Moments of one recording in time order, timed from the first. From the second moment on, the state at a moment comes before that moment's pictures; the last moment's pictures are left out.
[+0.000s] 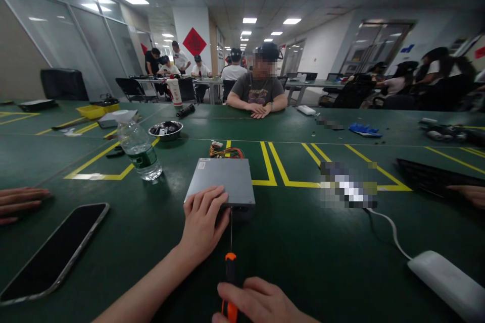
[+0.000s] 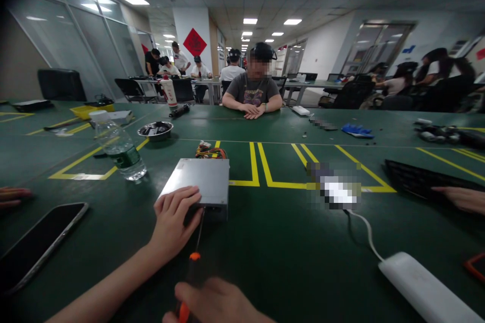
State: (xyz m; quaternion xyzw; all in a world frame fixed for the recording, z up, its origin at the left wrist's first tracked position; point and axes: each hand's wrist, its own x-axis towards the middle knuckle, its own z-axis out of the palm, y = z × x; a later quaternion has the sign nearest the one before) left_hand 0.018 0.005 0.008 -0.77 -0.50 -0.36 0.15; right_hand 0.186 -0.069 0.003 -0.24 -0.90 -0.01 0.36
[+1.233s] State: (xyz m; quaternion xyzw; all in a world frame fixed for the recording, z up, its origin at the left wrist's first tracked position) left_hand 0.015 0.009 0.007 -0.78 -0.48 -0.37 0.15; right_hand 0.191 -0.068 -0.004 -0.19 -0.93 0.07 0.30
